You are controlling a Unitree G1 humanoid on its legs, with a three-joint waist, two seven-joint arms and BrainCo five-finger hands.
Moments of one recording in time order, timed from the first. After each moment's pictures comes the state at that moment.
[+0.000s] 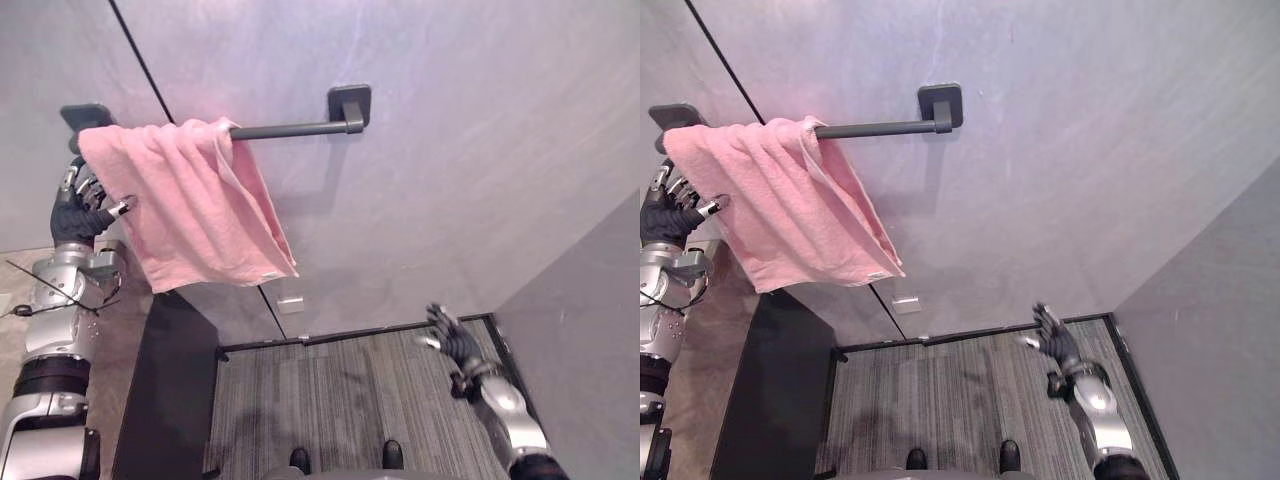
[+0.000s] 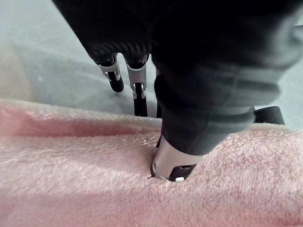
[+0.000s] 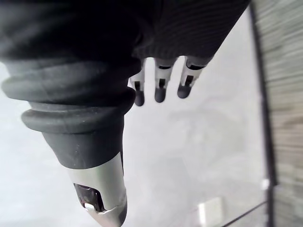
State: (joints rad) left arm -0.34 0.80 0.10 0.52 -0.63 -0.21 -0.04; right arm -0.03 -0.32 0.11 0.34 0.35 -0.12 0.16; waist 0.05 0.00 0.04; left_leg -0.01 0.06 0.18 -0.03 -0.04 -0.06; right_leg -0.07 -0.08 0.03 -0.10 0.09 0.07
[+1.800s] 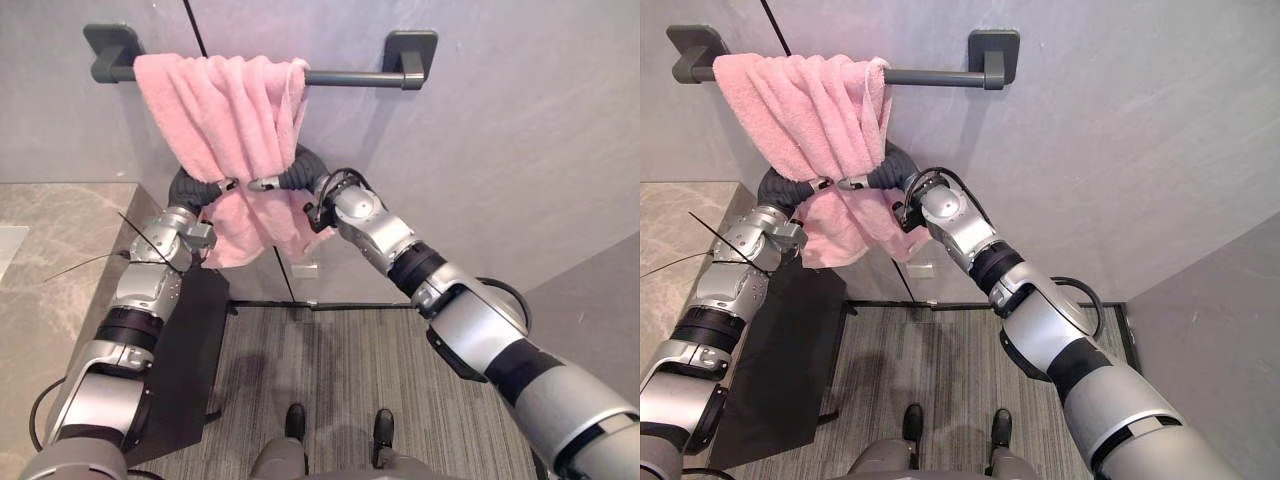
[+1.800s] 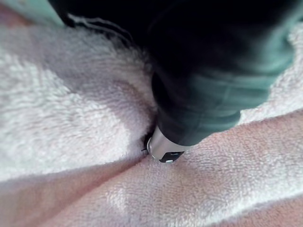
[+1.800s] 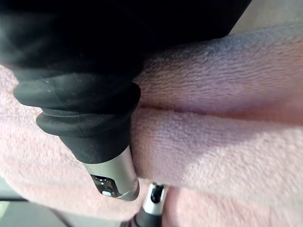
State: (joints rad) left arm -0.62 0.65 -0.19 0.50 -0.63 -0.16 -0.08; right arm -1.22 -0.03 0.57 0.91 0.51 -0.07 0.03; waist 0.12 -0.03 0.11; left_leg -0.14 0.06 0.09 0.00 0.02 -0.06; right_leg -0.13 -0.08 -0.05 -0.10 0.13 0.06
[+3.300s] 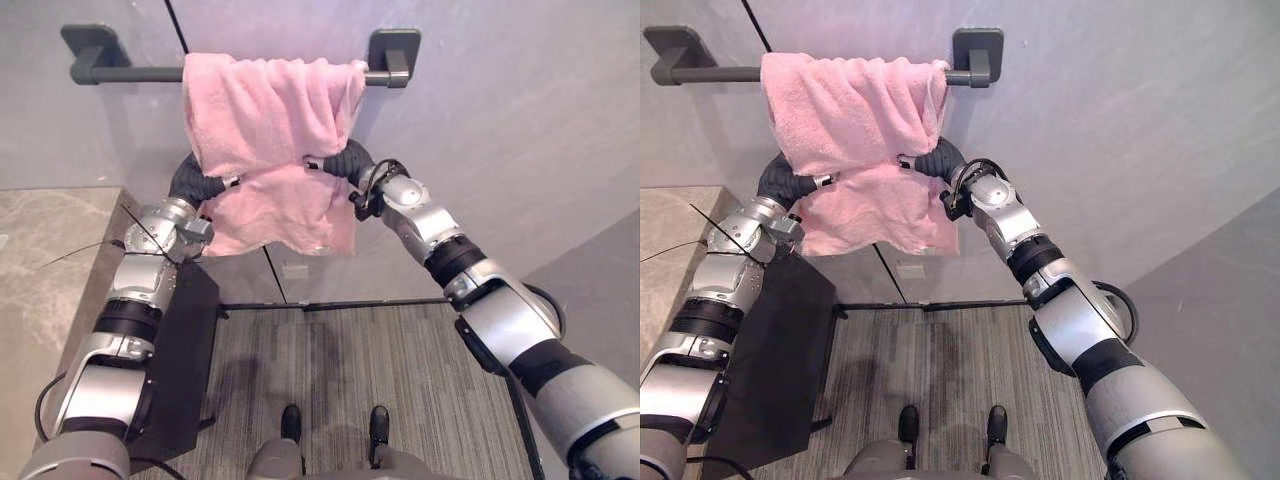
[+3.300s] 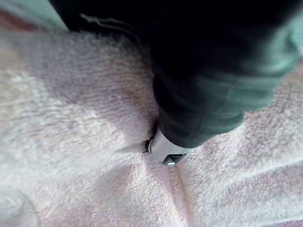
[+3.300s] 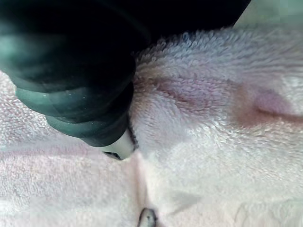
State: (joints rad) left arm -0.65 0.64 -0.13 0.55 -0.51 -0.16 -0.22; right arm -1.16 -0.18 0.48 0.90 0.53 -0.07 0.22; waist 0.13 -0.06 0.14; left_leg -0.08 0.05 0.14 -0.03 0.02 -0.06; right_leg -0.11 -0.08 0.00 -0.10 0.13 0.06
